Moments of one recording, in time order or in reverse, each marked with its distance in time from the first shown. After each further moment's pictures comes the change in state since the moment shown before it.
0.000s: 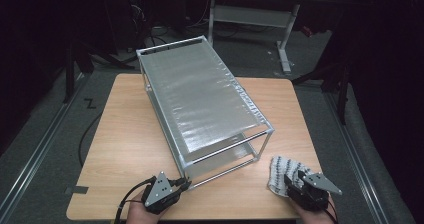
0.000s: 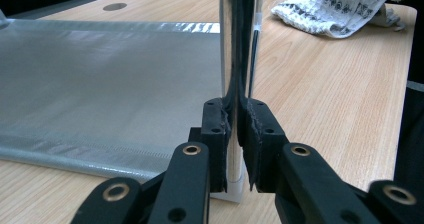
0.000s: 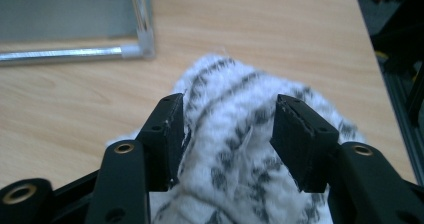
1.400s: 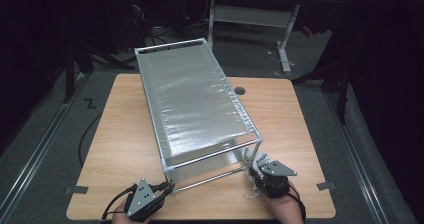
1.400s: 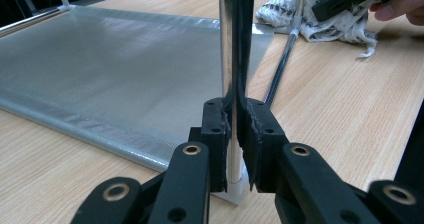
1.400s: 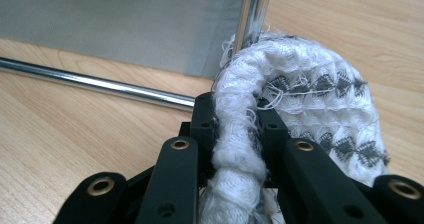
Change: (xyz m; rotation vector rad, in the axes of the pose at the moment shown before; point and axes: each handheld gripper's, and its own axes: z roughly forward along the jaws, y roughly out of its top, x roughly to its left) left arm 0.006 -0.015 -0.038 0.028 0.118 -0.002; right arm 0.070 0.027 0.055 0.033 0.260 -0.160
